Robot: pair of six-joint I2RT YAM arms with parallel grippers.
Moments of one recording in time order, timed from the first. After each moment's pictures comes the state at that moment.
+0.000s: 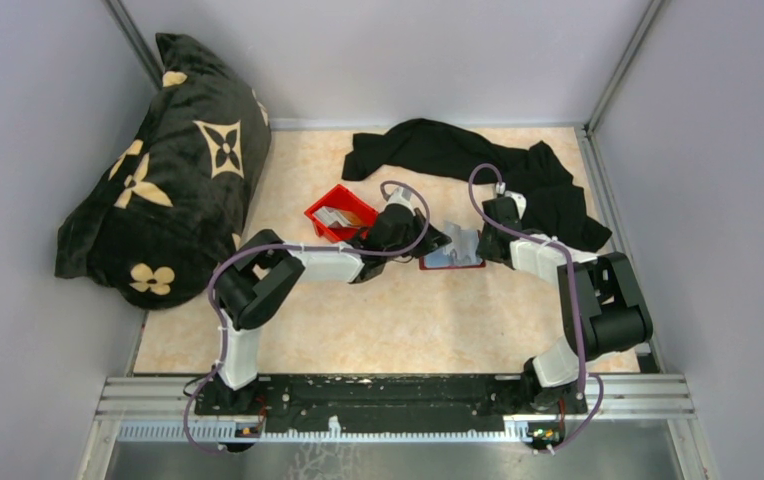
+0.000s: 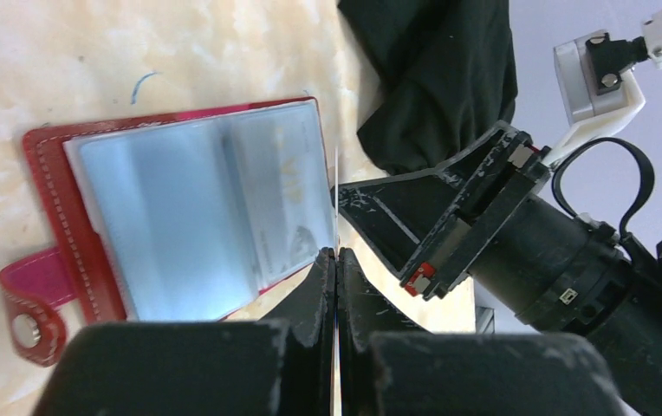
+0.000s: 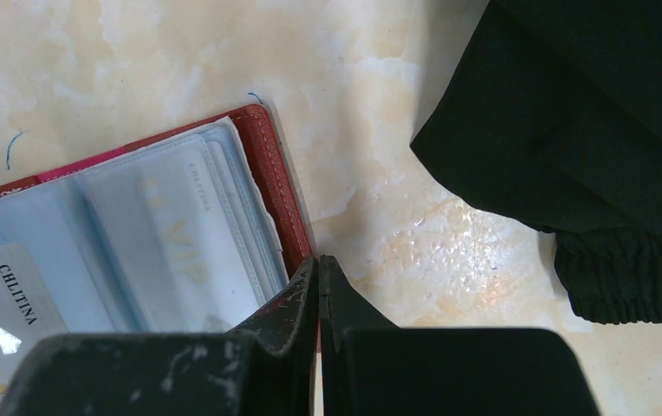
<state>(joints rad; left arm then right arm) -0.87 1.99 1.11 0.49 -0.01 -1.06 0.25 1.55 0.75 -0.14 0.21 0.46</state>
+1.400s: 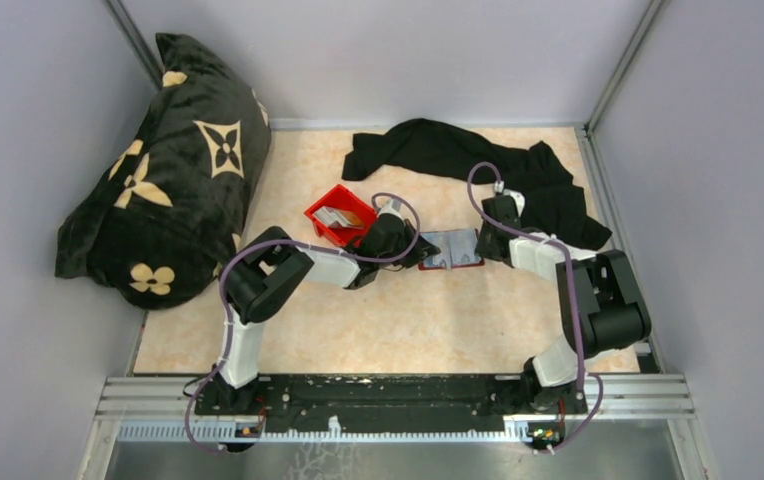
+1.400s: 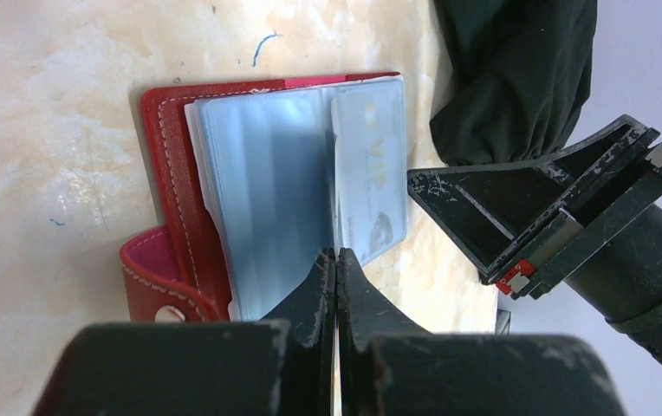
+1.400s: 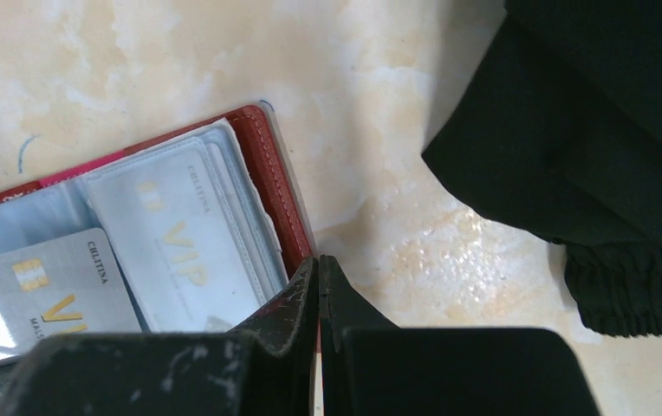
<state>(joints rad) -0.84 2.05 1.04 0.57 0.02 -1.11 0.26 1.55 0.76 -0.14 0.20 0.46</state>
